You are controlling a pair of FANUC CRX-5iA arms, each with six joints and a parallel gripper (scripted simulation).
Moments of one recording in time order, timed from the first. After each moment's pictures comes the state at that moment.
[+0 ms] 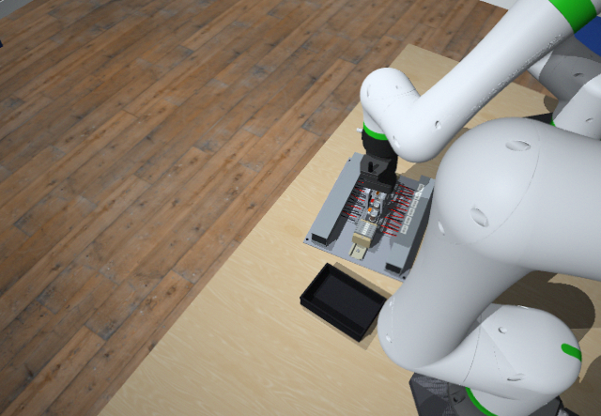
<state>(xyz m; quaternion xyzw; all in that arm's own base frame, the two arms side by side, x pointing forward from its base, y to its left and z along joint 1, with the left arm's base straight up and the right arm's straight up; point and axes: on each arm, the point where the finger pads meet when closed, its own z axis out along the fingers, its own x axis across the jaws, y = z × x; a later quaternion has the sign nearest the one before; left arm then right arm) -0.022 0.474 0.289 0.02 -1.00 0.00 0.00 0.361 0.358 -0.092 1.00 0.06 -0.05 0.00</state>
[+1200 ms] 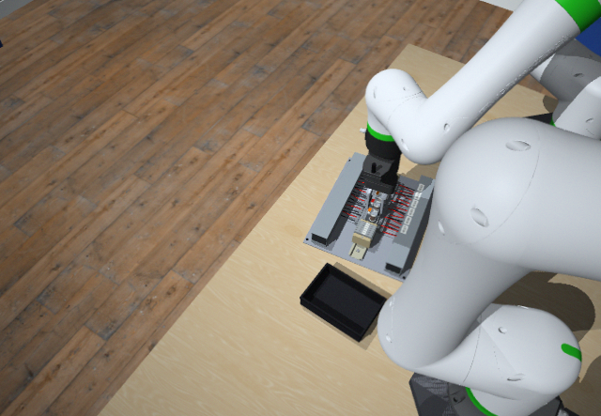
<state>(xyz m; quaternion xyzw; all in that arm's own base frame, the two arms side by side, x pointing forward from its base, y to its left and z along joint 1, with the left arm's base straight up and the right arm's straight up) -0.022 0.474 0.289 0.02 -1.00 0.00 0.00 0.360 0.358 -0.092 1.00 0.06 -0.03 0.00</state>
